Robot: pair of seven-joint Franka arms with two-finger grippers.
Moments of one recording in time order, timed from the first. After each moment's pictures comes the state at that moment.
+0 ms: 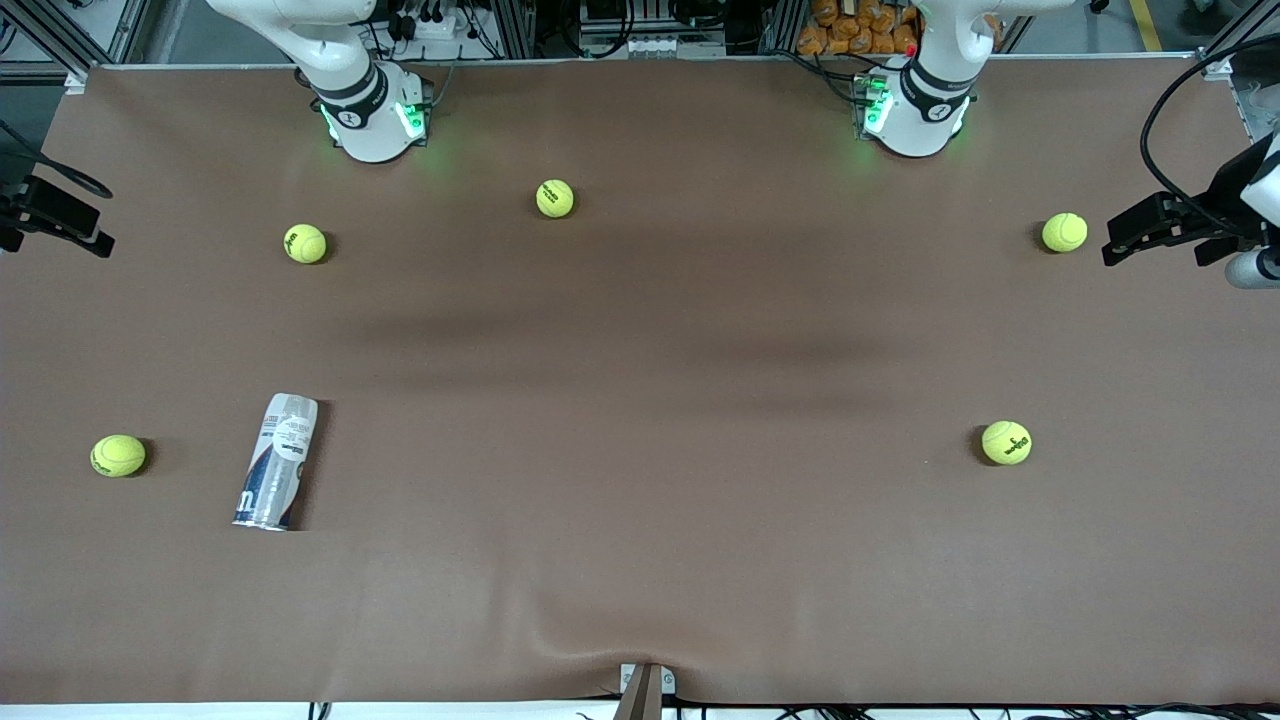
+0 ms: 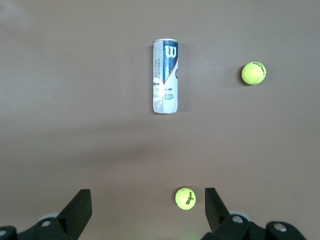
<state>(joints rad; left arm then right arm) -0.07 0.02 0.04 -1.52 0.00 1.49 -0.02 -0.06 0.01 -0.02 -1.45 0.02 1.44 0.01</state>
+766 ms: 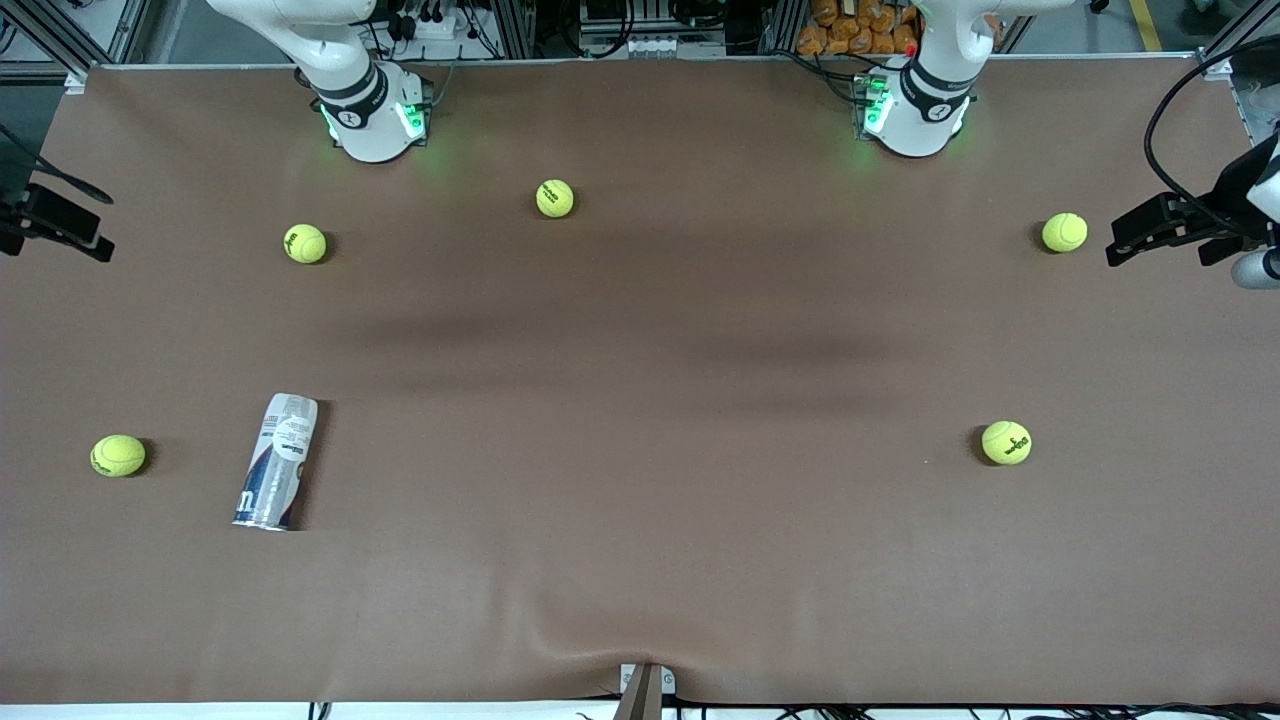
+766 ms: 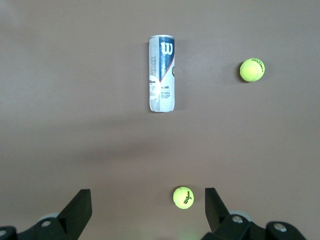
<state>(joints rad) -0.06 0.02 0.04 -1.52 0.00 1.49 -0.02 -0.06 0.05 -0.02 -1.46 0.01 1.45 0.01</state>
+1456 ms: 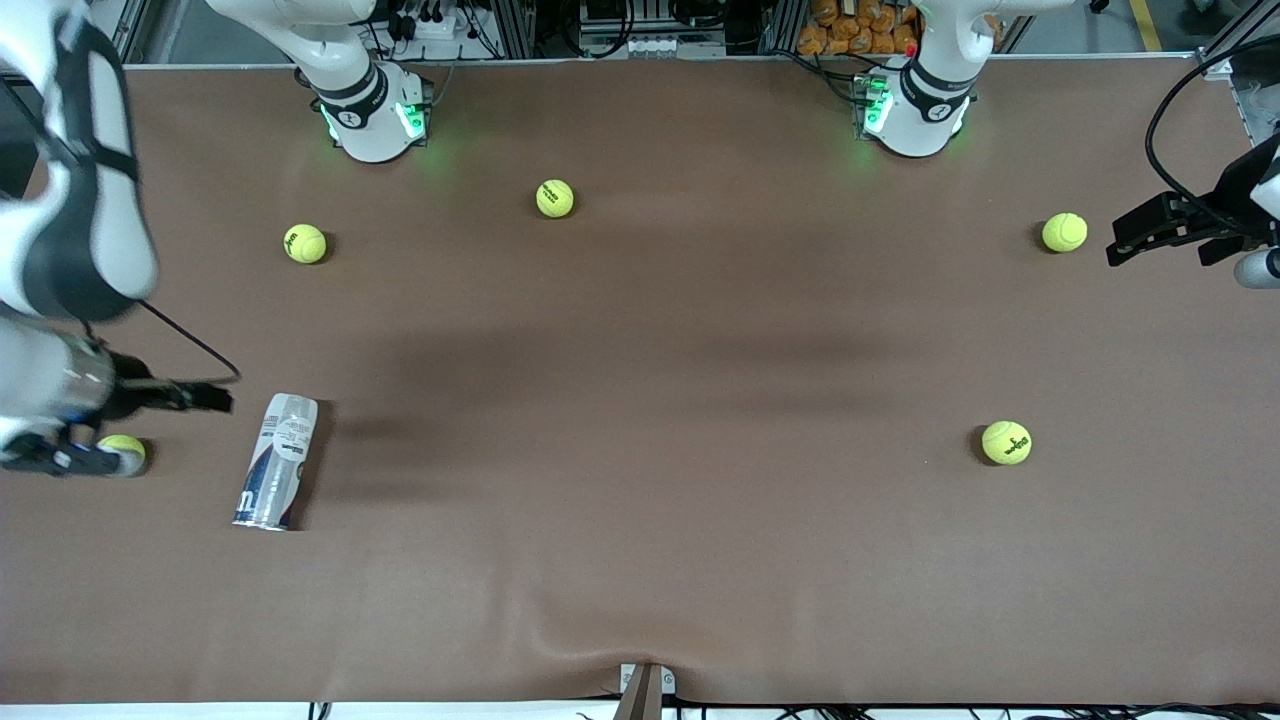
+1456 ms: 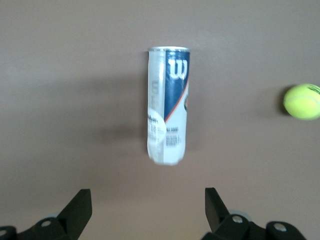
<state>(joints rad) -0.06 0.02 0.05 -1.52 -0.02 1.49 -0.02 -0.04 0.45 -0.01 -1.48 -0.02 1.79 0.01</state>
